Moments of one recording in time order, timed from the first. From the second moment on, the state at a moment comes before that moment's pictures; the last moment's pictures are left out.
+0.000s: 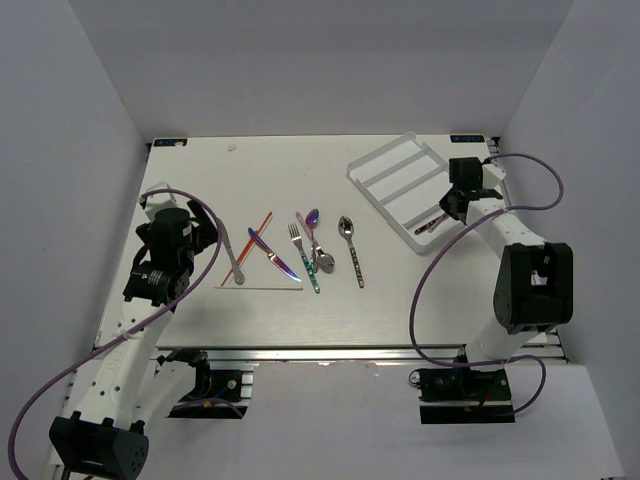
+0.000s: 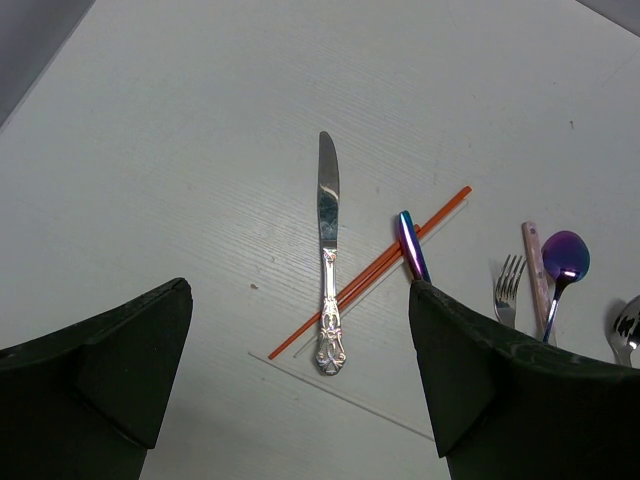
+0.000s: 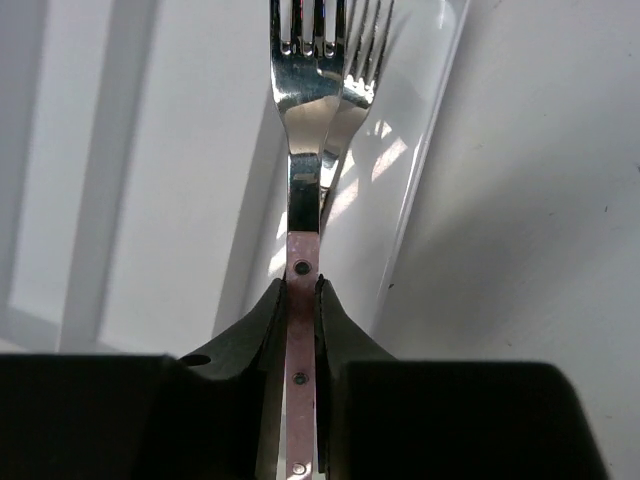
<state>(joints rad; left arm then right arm) -0.18 0.84 0.84 -0.51 -0.43 -0.45 0.13 1.61 1.15 -0.35 0.40 0.70</state>
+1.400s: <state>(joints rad) -0.72 1.58 1.08 -0.45 -0.63 -0.93 0.39 1.29 0.99 -0.33 0.08 0.51</state>
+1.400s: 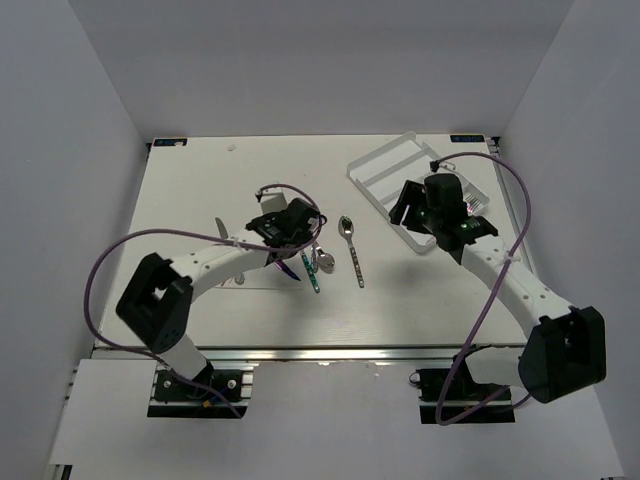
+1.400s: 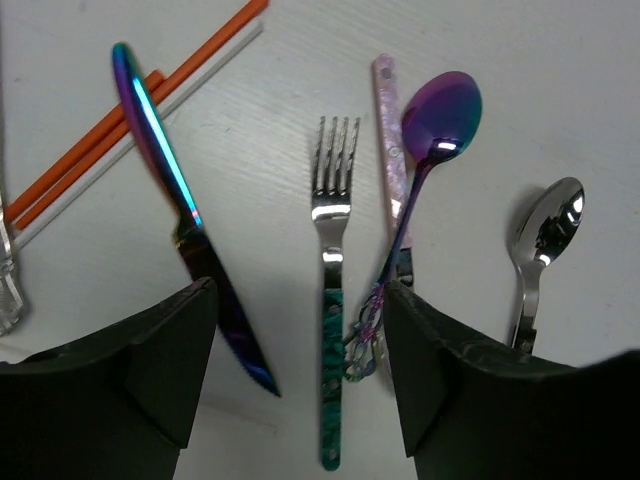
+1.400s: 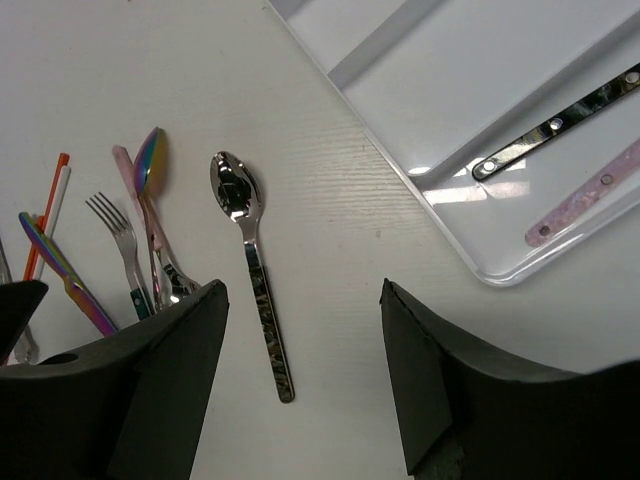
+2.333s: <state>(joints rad) -0.73 1.92 1.25 -0.44 -0.60 -1.02 0.39 1.24 0.87 -0.30 0.04 0.46</state>
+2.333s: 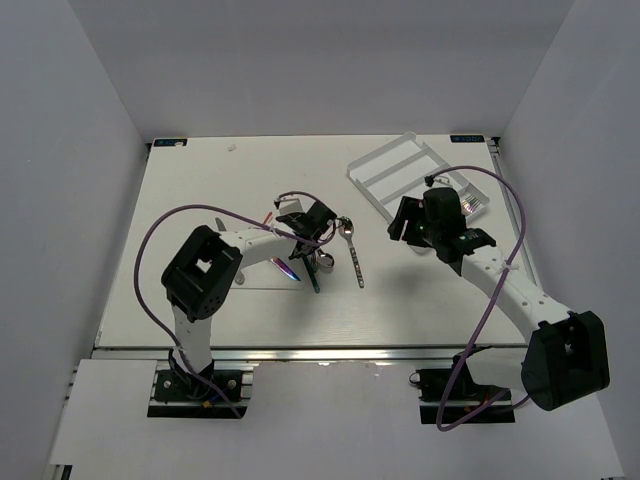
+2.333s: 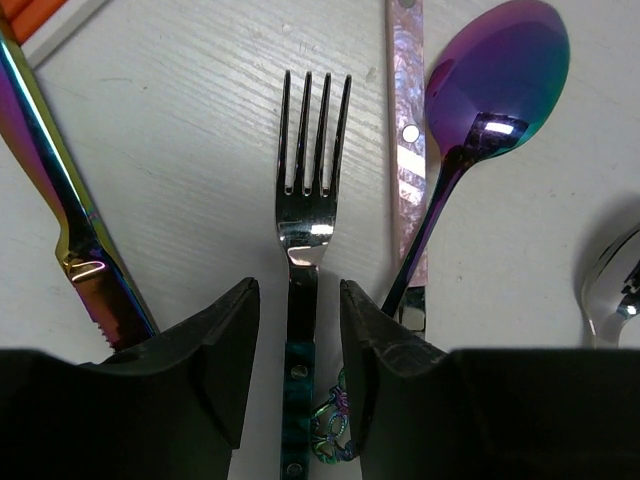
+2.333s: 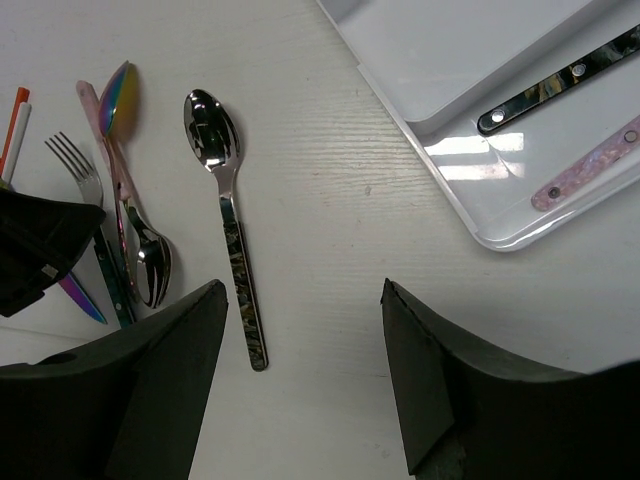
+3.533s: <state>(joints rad) -0.74 1.80 1.21 -0.48 -0.60 -0.99 0.40 1.24 0.75 -0.07 -0.31 0.43</state>
